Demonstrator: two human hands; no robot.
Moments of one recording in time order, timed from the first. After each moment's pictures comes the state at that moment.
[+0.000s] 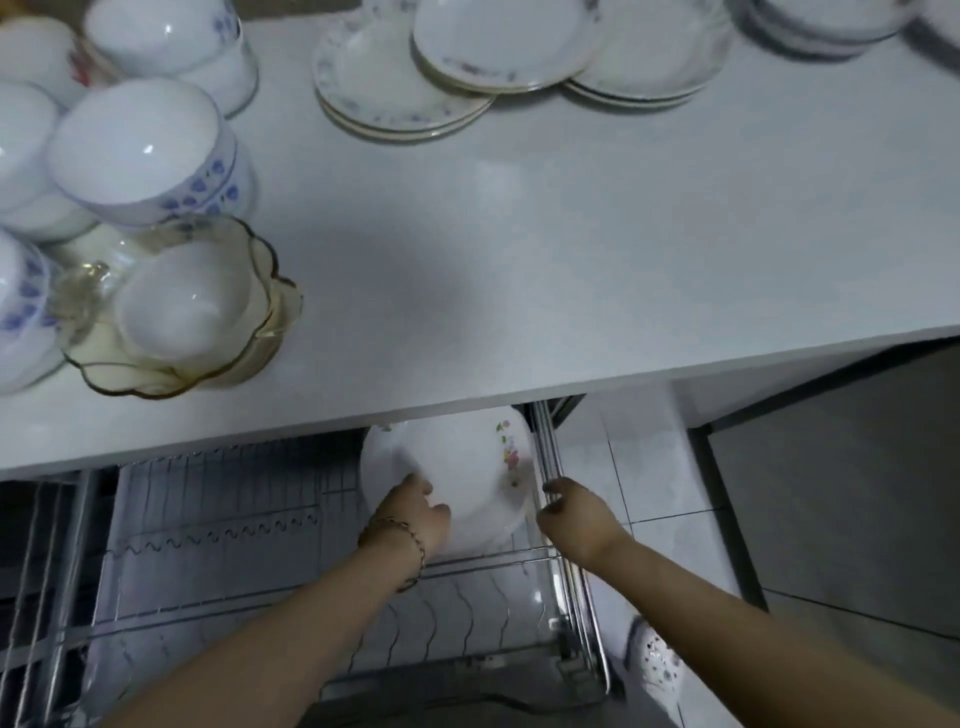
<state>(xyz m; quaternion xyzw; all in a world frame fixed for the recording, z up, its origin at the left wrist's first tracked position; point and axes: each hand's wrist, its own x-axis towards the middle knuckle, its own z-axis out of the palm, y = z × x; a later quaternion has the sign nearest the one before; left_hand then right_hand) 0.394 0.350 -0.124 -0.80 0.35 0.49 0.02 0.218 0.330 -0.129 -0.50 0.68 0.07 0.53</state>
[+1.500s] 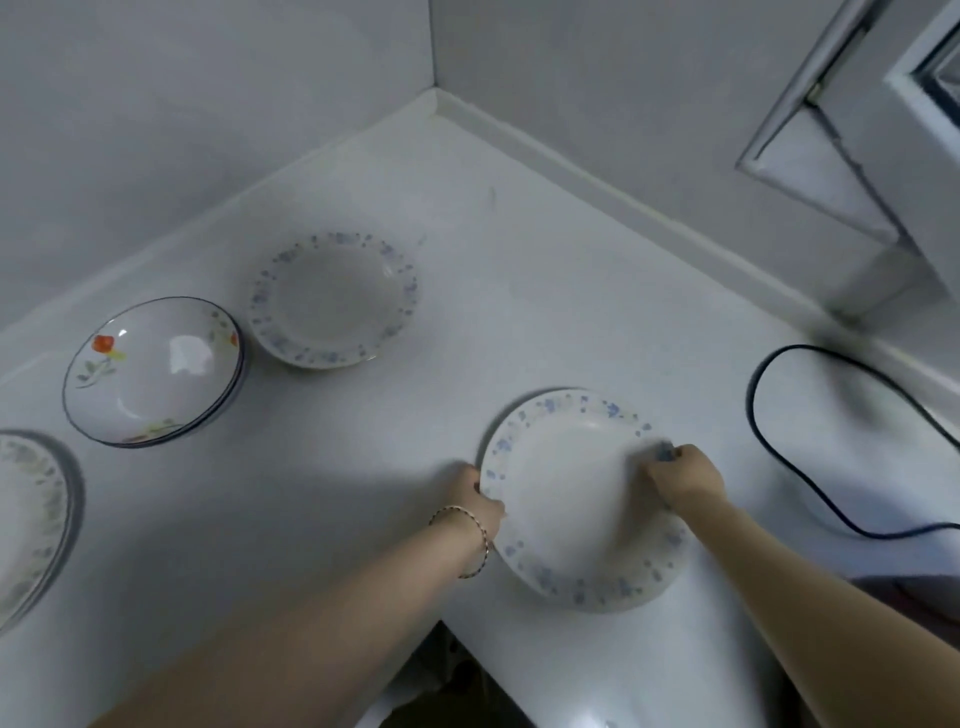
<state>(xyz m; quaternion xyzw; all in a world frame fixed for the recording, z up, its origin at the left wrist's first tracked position) -0.223 0.025 -0.023 -0.63 0.49 0.60 0.04 -0.426 0.120 -0.009 -0.11 0.93 -0.12 0.33</state>
